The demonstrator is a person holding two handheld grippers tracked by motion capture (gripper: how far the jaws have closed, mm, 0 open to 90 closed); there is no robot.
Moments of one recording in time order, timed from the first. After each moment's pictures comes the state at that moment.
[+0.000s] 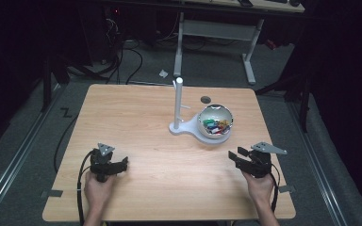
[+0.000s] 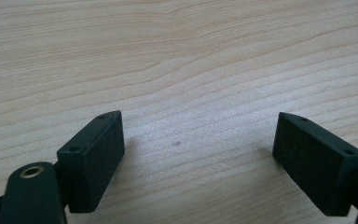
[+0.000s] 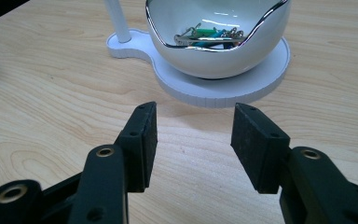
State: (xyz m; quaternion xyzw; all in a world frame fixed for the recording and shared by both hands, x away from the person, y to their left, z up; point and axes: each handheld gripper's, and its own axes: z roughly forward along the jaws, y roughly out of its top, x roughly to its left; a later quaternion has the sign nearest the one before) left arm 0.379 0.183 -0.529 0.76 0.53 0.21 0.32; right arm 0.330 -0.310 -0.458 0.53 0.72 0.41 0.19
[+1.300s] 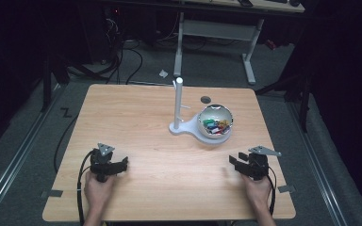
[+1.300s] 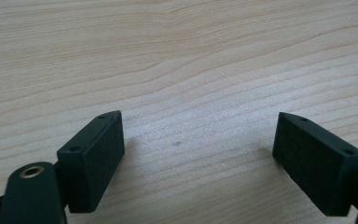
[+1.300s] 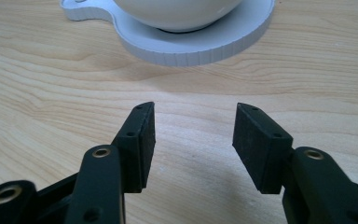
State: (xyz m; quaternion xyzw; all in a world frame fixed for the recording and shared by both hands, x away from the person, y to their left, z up) left arm 0.379 0.183 -0.529 0.76 0.53 0.21 0.32; right arm 0.338 -0.319 -0.494 0.56 0.72 0.36 0.18
